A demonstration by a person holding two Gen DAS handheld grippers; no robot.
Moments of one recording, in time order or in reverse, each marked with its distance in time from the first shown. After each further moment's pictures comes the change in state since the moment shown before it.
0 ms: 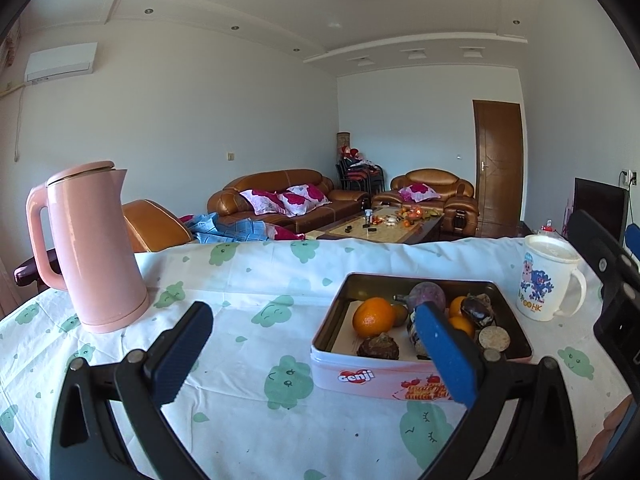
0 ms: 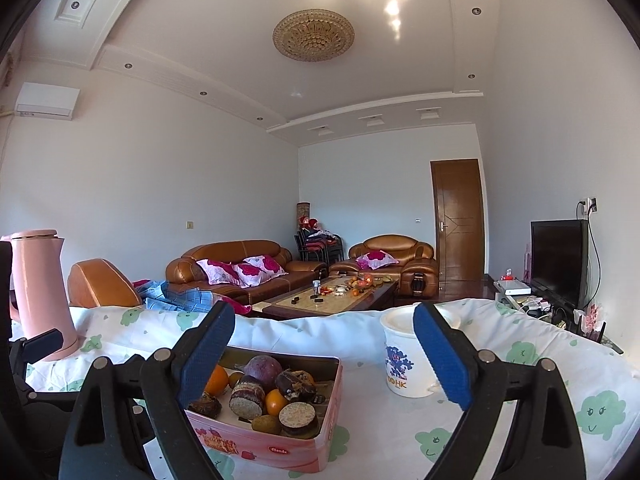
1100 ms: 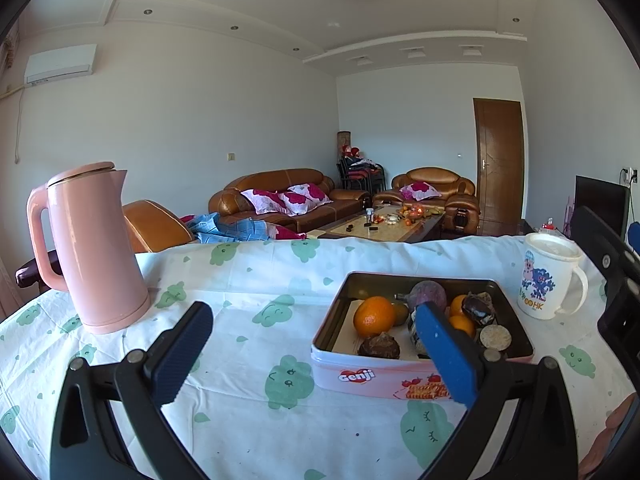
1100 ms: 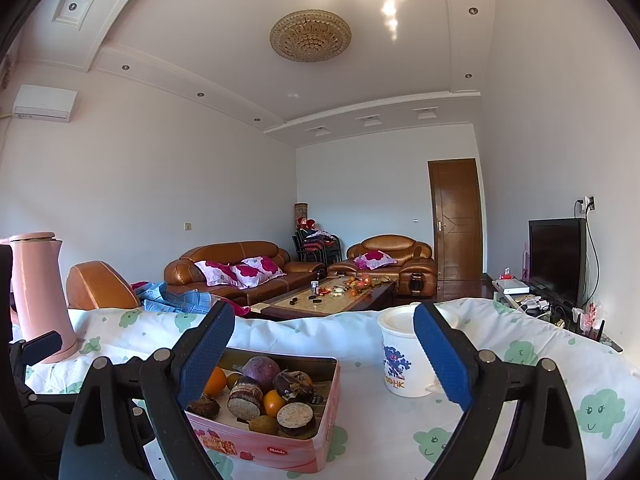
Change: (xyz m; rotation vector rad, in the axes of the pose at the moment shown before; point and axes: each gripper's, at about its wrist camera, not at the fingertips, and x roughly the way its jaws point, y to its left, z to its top) left arm 0.000 0.000 0.000 0.002 0.001 0.000; right arm -0.002 -0.003 0.000 0.005 -0.001 -0.005
